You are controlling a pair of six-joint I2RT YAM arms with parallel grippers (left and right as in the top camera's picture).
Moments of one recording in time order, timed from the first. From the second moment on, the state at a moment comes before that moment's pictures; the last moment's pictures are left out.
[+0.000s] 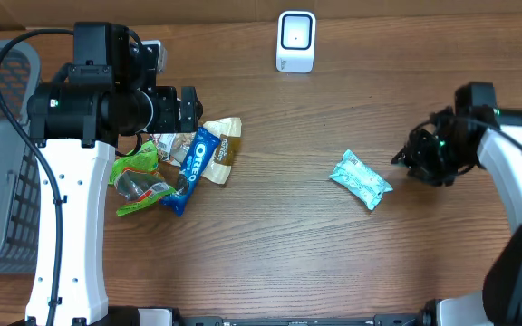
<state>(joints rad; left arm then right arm) -0.04 1.54 1.81 -1.32 0.15 -0.08 -0.12 1.65 1.19 -1.03 -0.43 0.36</state>
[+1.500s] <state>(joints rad) -0.04 1.54 1.81 -1.32 0.15 -0.08 -0.12 1.59 0.73 -0.56 -0.54 0.57</state>
